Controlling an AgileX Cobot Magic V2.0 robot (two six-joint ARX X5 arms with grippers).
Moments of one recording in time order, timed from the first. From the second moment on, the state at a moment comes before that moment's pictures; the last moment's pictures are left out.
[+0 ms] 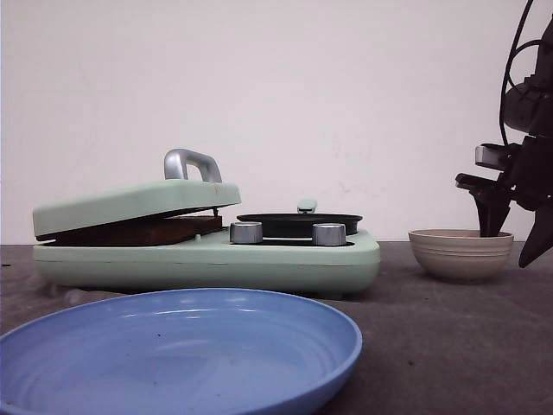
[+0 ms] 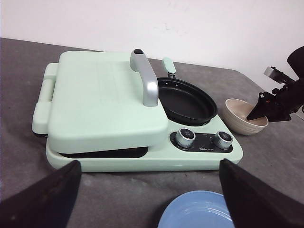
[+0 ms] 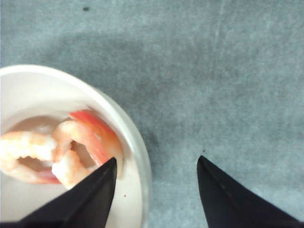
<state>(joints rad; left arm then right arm) -0.26 0.21 0.44 -0.41 0.21 -0.25 -0.06 2.02 1.51 -0.67 -0.26 0.12</state>
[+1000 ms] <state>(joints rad) -0.26 0.21 0.44 -0.41 0.21 -0.25 -0.03 2.03 1.53 -0.69 -0.28 0.10</state>
